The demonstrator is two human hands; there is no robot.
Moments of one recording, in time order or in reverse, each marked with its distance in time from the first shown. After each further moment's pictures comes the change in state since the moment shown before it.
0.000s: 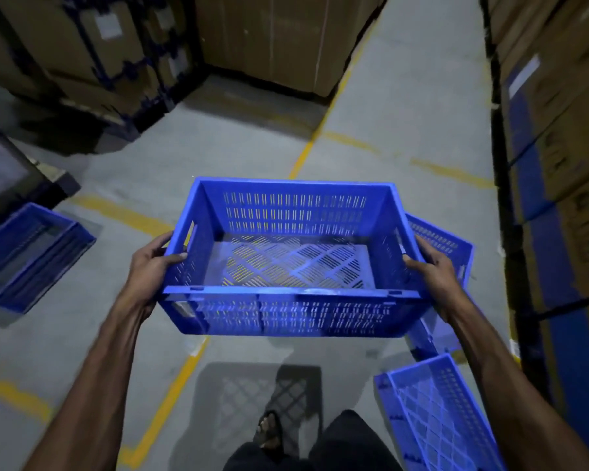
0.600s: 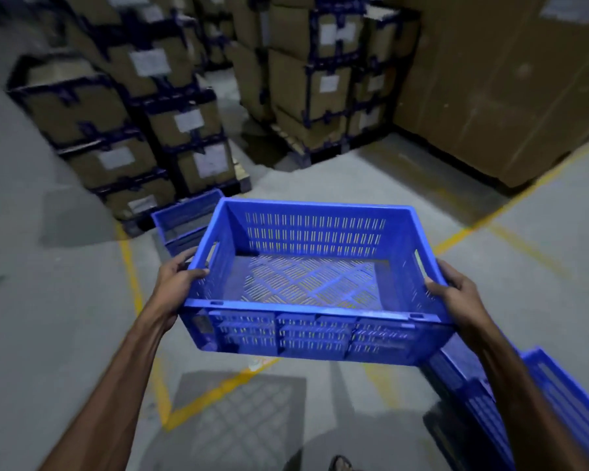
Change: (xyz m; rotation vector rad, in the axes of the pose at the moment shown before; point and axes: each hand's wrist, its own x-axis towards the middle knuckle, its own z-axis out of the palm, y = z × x) left_hand -0.032 0.024 -0.091 -0.045 0.587 0.000; right_hand 0.162 -0.104 0.180 -0.072 -0.580 -0.174
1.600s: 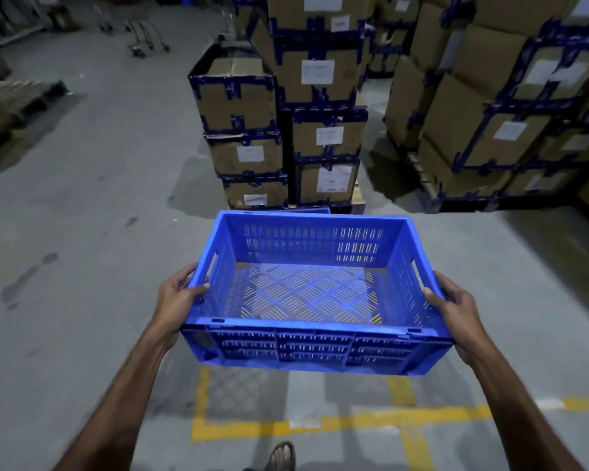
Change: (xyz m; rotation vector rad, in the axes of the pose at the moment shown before) left_hand 0.153 -0.012 -0.156 -0.210 0.481 -0.091; right_hand 0.241 -0.088 0.322 -0.035 -0.497 -0.114
